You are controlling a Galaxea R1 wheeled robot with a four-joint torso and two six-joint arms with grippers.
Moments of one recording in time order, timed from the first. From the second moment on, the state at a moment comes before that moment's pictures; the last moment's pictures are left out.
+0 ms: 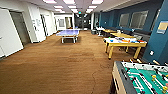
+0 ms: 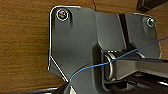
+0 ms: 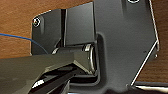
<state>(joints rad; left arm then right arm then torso) 1.53 2.92 -2.63 0.01 -0.08 -0.10 -1.53 3.09 -2.74 0.44 0.01 -0.44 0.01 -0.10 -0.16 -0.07</state>
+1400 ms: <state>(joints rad) 1.53 2.92 -2.63 0.01 -0.08 -0.10 -1.52 3.09 -2.74 0.44 0.01 -0.44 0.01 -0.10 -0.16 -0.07</state>
